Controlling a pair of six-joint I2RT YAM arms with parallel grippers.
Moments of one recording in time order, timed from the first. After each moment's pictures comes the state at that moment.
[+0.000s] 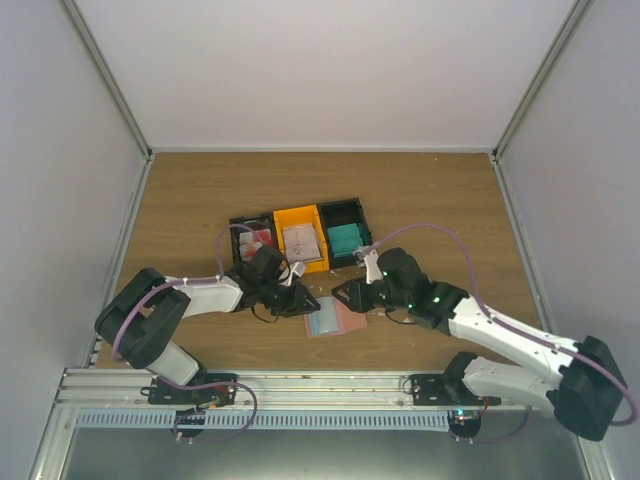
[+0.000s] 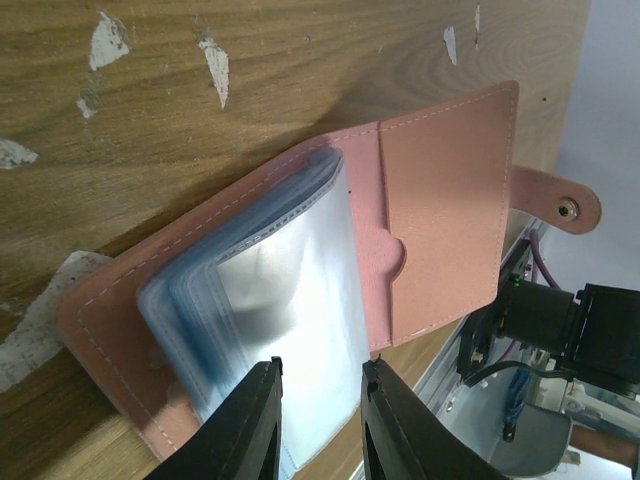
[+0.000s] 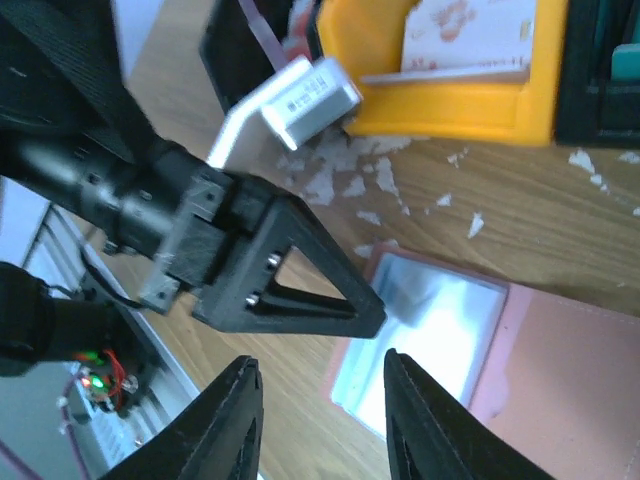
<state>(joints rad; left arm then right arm) -0.62 1.53 0.57 0.04 0.69 -0.79 0.82 1.00 0.62 -0.24 -0.25 0.59</state>
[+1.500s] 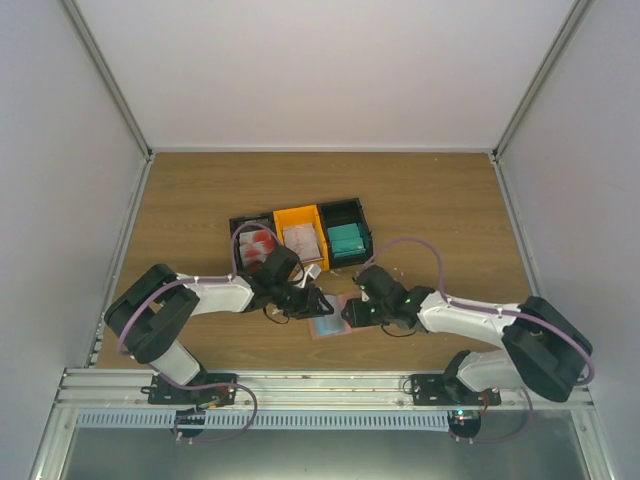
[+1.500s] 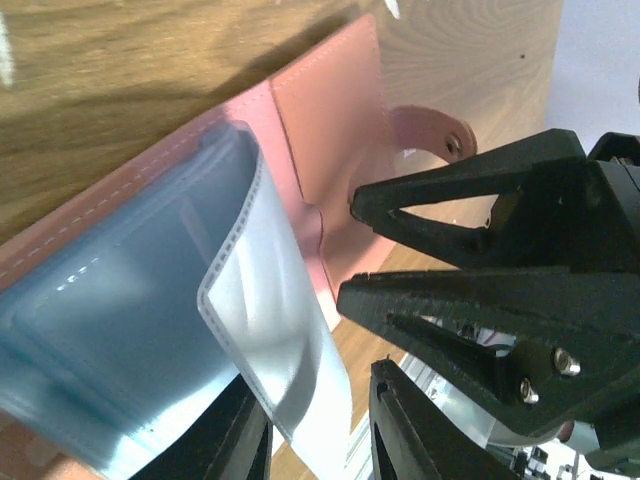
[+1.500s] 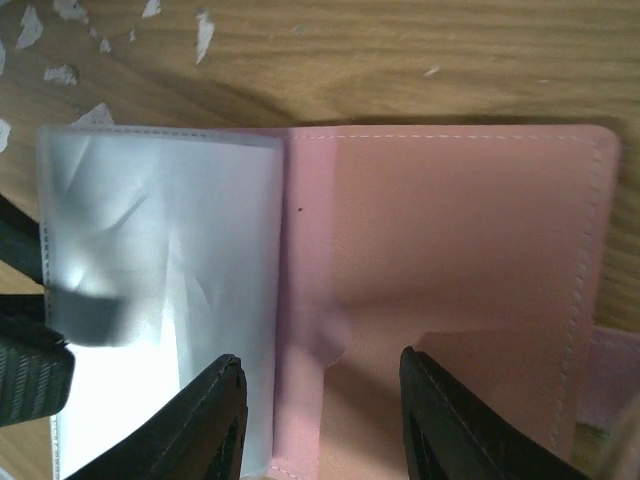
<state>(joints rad) -0.71 1.58 0.63 0.07 0.68 -0.82 0.85 1.34 0.53 -0.22 -0.14 0.66</state>
